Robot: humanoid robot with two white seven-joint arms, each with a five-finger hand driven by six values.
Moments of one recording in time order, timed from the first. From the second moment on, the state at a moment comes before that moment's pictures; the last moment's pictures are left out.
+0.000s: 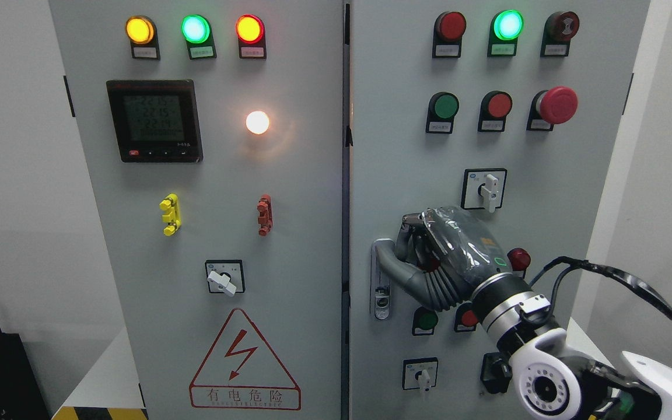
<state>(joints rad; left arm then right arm) 0.00 -0.06 0.00 0.00 -0.08 -0.05 0.02 -1.20 -0.69 1.06 -1.96 -0.17 0.67 -0.35</state>
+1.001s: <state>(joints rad) 0.00 -0.06 0.00 0.00 -0.08 -0.05 0.02 -1.25 -0.66 1.06 -1.94 -0.17 0.67 -0.35</state>
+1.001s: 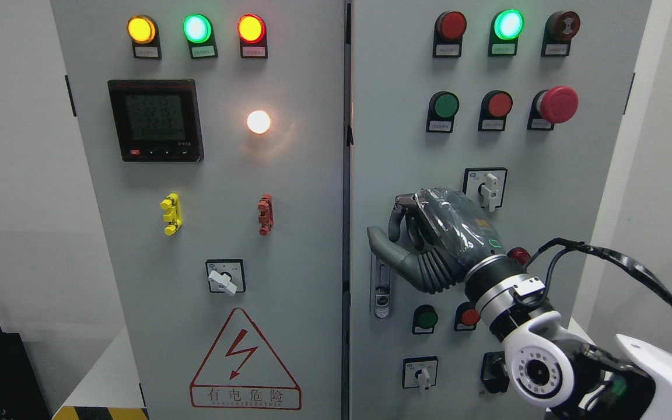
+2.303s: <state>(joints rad) 0.00 -0.06 0.00 0.00 -0.08 -0.04 0.02 -1.27 -0.64 1.06 -1.93 -0.11 0.52 -0.51</state>
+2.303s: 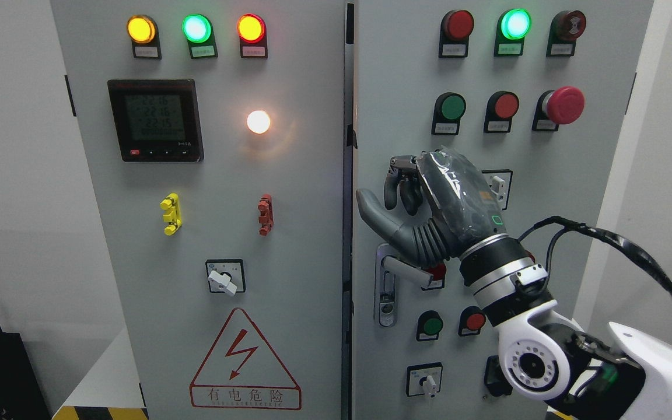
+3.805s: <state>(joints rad) 0.00 -0.06 0.00 0.00 -0.08 -0.05 0.02 -1.15 -0.61 0.94 -1.96 0.26 0.36 -0.53</state>
